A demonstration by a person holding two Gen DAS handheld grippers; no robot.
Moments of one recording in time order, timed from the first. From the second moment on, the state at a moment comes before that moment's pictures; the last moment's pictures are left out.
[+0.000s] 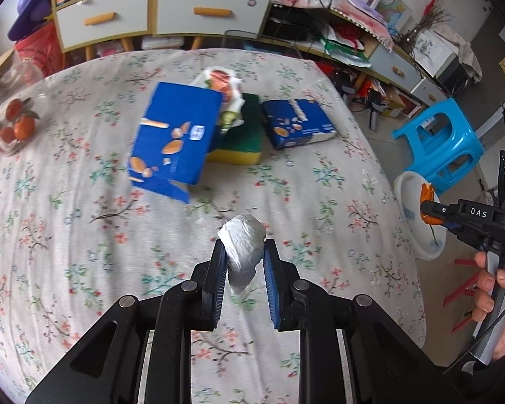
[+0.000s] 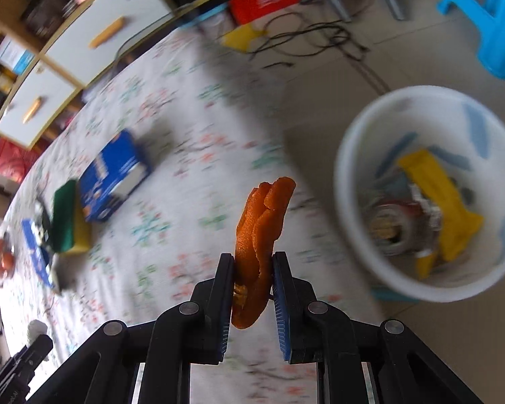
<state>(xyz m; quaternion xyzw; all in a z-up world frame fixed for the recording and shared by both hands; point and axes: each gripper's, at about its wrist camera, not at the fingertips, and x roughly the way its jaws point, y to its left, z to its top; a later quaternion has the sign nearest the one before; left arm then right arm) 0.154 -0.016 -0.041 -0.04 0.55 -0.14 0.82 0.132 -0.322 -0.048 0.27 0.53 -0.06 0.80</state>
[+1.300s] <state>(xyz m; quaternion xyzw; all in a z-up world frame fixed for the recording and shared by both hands) 0.137 -0.339 -0.062 0.13 0.49 -0.36 0.78 0.012 -0.513 -0.045 0.33 0.49 -0.20 0.78</state>
